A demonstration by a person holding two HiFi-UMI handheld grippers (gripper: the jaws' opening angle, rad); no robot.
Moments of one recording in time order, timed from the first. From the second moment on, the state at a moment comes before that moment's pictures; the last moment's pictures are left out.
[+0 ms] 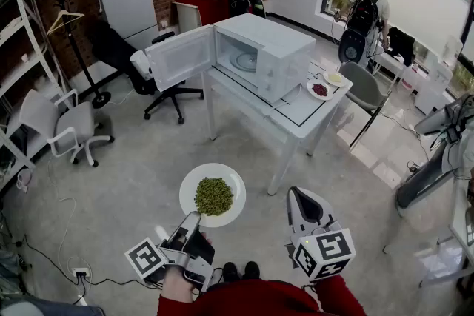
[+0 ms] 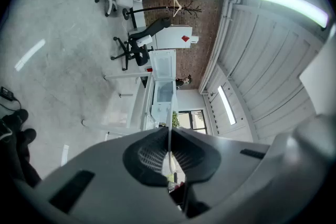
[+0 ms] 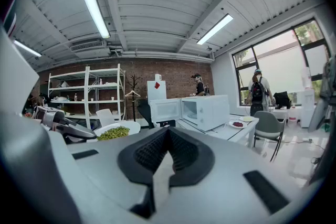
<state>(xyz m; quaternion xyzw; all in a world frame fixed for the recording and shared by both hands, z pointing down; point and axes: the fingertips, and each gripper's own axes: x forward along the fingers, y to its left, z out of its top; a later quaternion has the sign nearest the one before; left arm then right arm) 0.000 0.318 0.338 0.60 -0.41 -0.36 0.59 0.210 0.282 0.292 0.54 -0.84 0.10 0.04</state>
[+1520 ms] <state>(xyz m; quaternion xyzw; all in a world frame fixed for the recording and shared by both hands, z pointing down) 0.031 0.255 0.327 0.60 -0.44 -0.37 0.57 0.243 0.227 0.298 0.50 -0.86 0.11 0.05</state>
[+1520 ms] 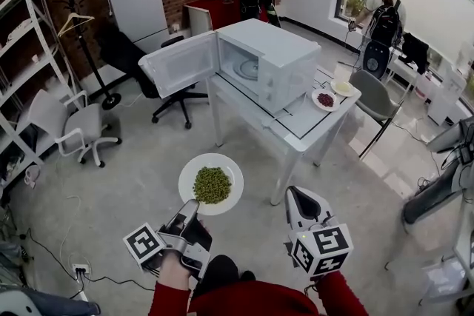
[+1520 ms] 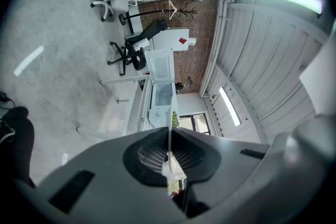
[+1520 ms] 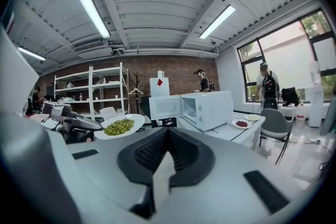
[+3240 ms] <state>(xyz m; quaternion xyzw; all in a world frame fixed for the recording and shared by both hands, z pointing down) -0.104 -0.038 0.343 0.62 -0.39 -0.30 0.62 0.062 -0.034 0.306 0.56 -0.81 0.13 0.11</state>
